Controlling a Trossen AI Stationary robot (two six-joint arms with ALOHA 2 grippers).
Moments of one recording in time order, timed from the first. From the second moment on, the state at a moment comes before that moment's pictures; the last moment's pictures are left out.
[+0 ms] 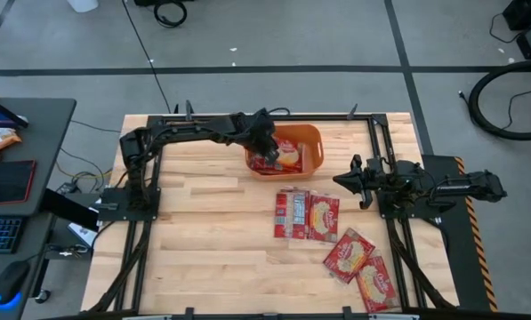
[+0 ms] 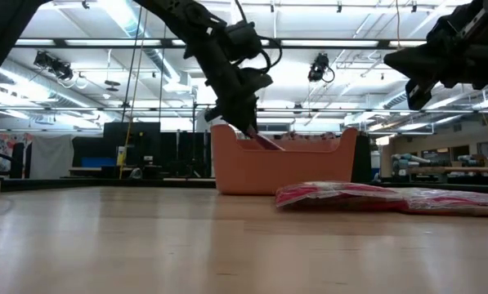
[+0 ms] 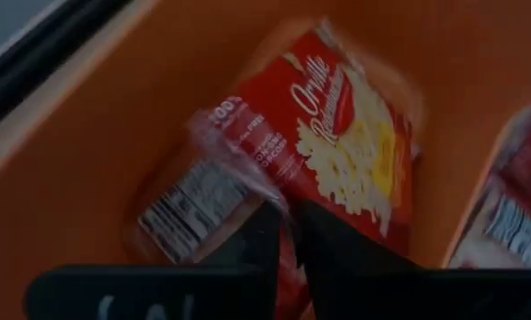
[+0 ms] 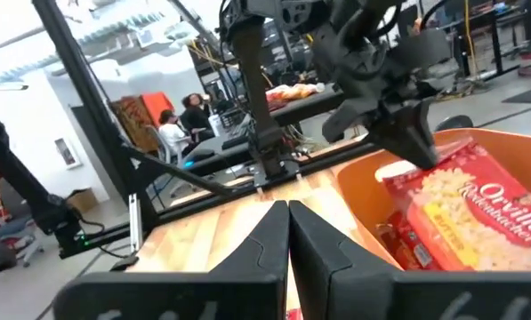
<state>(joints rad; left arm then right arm) 0.35 1.92 1.51 -0.55 -0.03 -0.30 -0.05 0.17 0.01 0.27 0.00 0.33</state>
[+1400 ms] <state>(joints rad) 0.02 1.36 0.78 0.21 -0.12 0.06 0.26 1.06 0.34 0.39 0.30 0.27</state>
